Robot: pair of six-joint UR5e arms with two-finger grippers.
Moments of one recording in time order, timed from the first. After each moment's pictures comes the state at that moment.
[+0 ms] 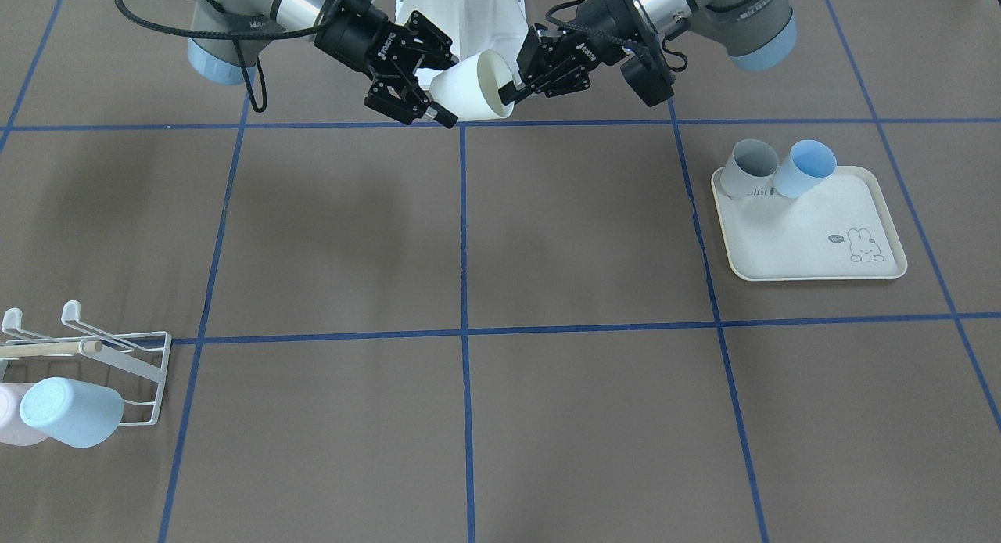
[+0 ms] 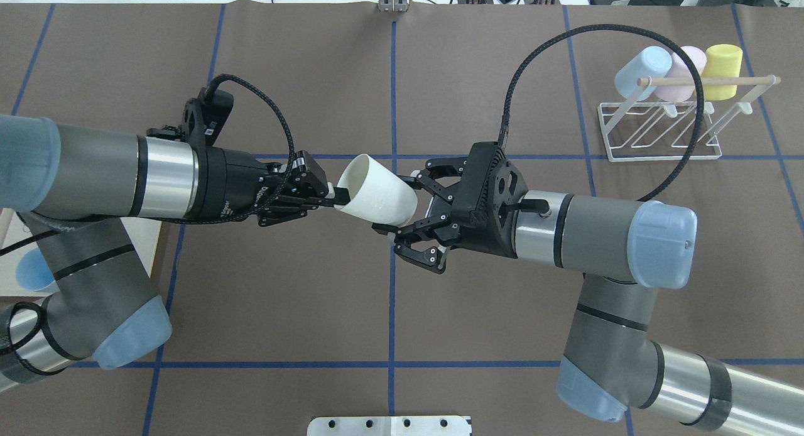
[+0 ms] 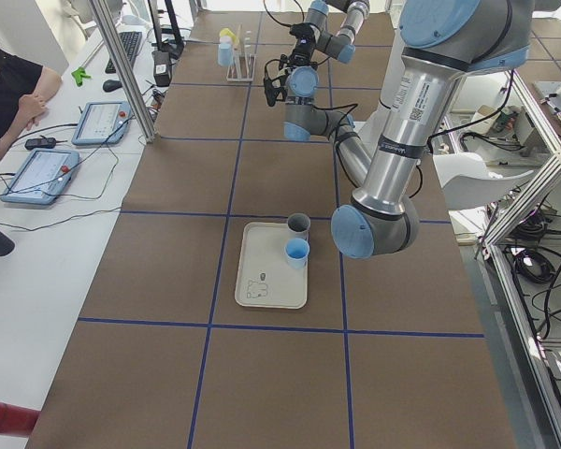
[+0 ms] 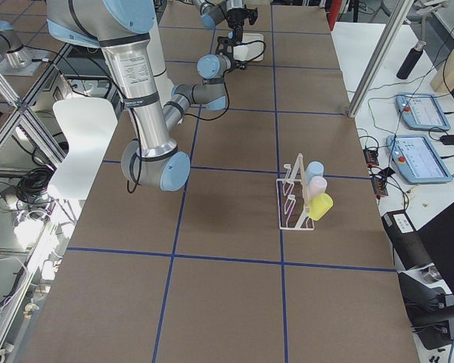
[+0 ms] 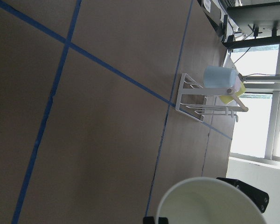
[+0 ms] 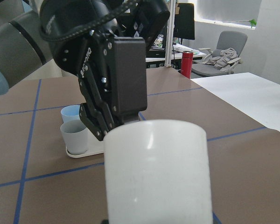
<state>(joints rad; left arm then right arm) -0.62 -1.97 -1.93 -2.53 -2.01 -1.84 0.44 -1.17 1.86 -0.44 1.66 0.26</state>
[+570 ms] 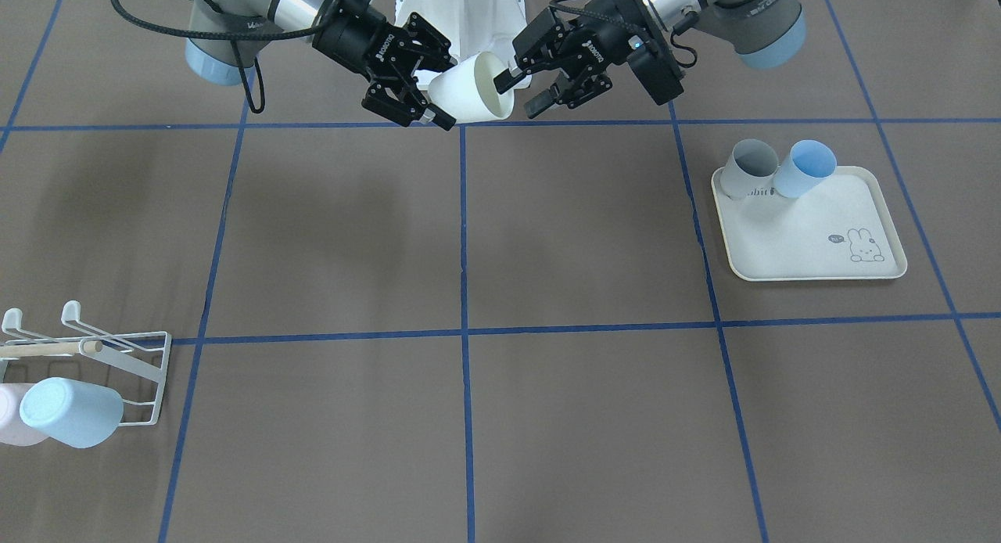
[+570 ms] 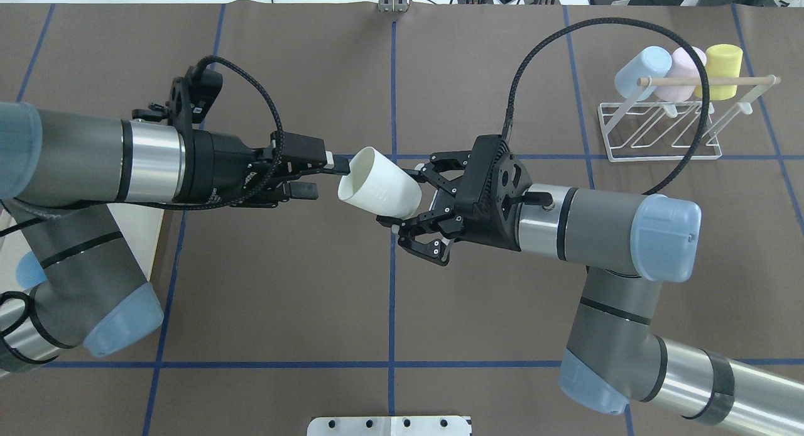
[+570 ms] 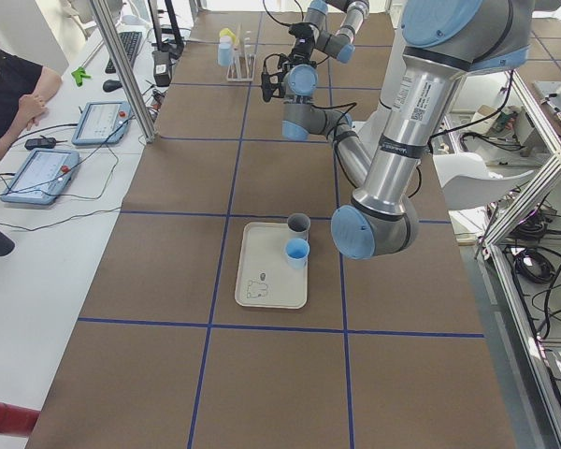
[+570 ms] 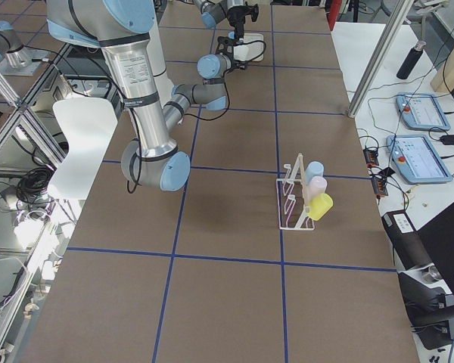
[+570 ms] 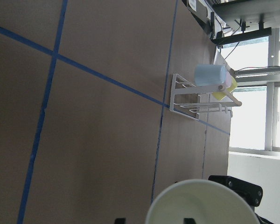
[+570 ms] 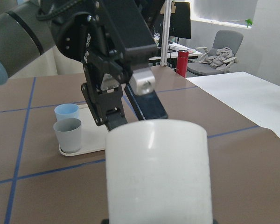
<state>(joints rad) -0.67 -1.96 -1.94 -2.51 -2.02 -1.70 0.47 -1.17 1.86 -0.46 1.67 0.26</state>
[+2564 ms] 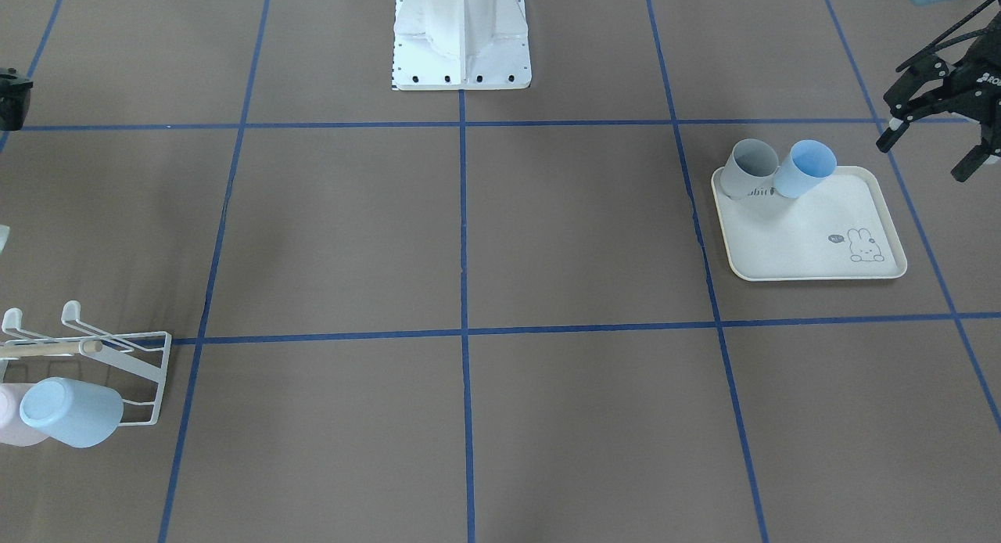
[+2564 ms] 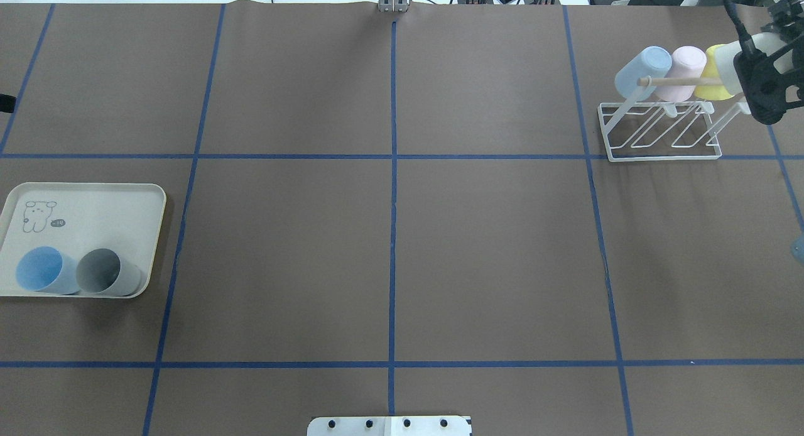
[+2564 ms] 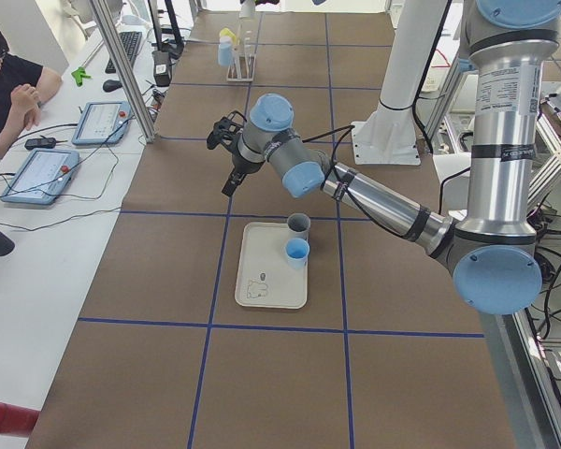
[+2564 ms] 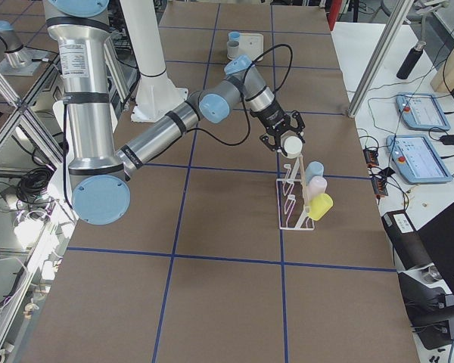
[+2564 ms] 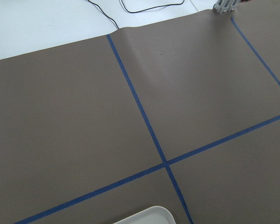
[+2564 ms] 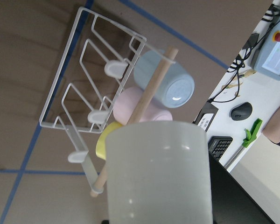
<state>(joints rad) -1.28 -1.56 -2.04 -2.04 -2.30 -0.47 1.05 -1.51 2.13 -1.47 1.47 -1.24</state>
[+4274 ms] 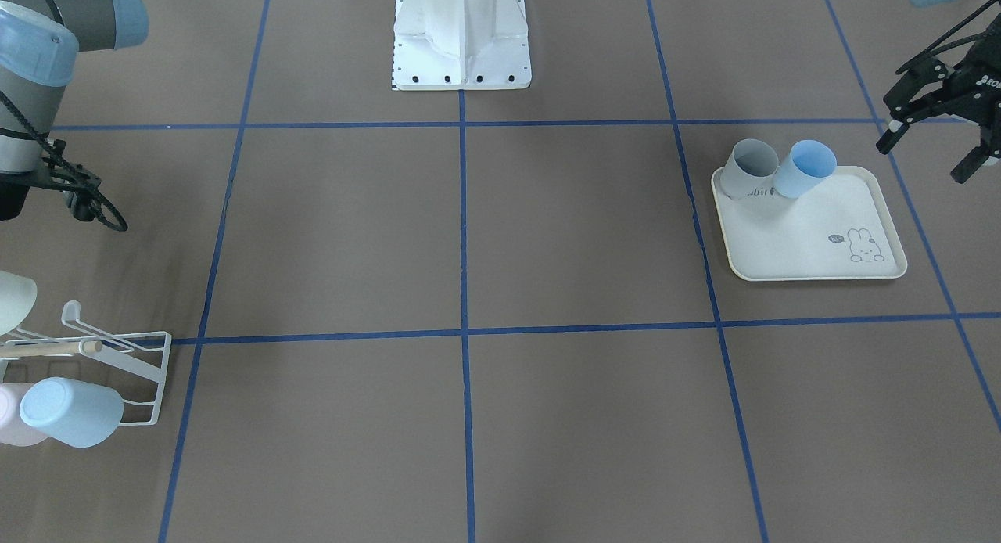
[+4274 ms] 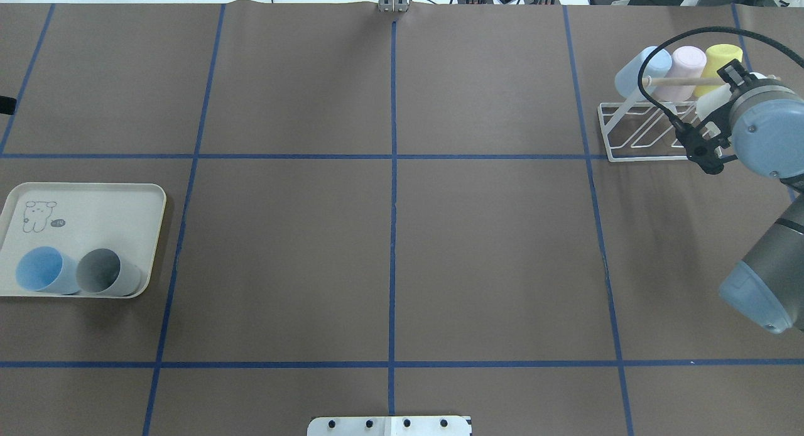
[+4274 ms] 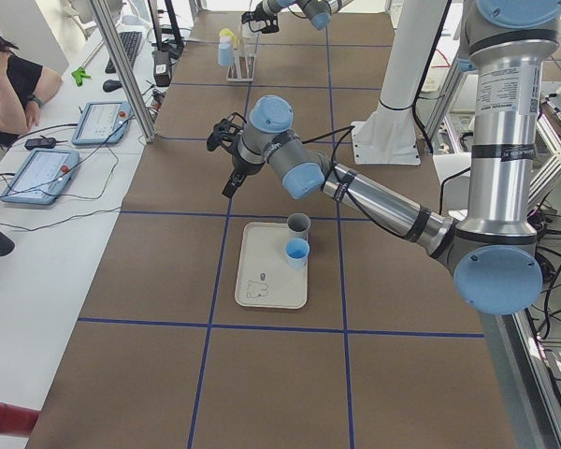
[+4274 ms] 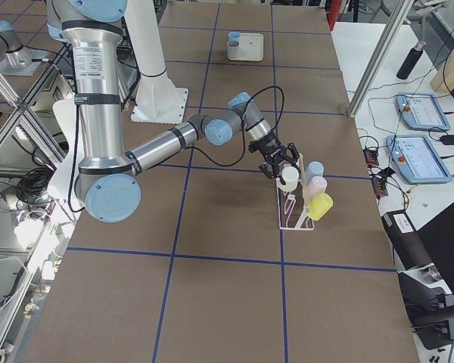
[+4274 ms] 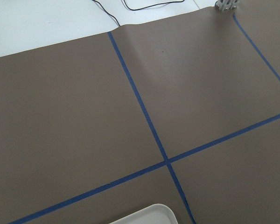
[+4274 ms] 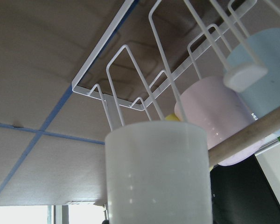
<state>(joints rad) -1.28 -1.56 -2.03 -2.04 -2.30 -0.47 0.85 -1.51 1.95 -1.46 1.17 -1.25</state>
